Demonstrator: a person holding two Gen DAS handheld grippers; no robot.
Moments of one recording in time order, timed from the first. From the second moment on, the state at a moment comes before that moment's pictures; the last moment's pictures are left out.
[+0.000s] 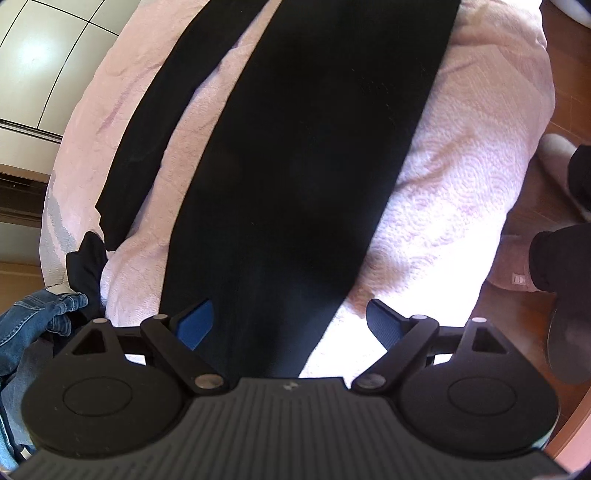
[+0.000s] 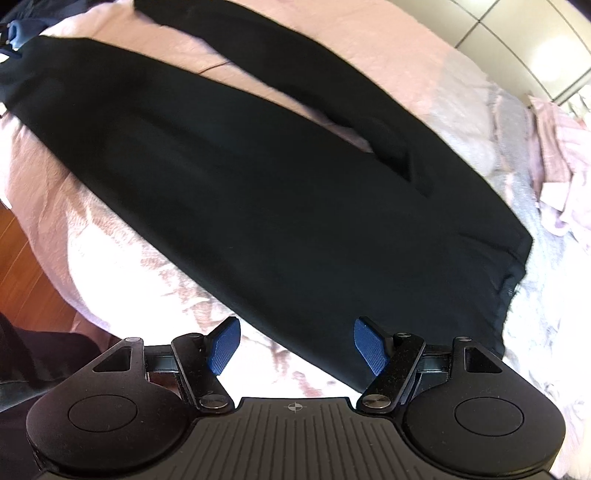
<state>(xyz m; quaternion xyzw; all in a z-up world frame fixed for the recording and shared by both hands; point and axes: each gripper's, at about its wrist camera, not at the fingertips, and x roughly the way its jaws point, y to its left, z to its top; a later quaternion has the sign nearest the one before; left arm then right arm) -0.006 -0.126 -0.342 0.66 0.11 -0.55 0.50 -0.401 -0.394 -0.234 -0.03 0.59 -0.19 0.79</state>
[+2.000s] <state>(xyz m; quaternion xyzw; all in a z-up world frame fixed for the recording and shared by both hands) 0.053 -0.269 -0.167 0.62 0.14 -0.39 0.67 -0.482 -0.576 -0.178 -0.30 0.50 -0.19 0.79</state>
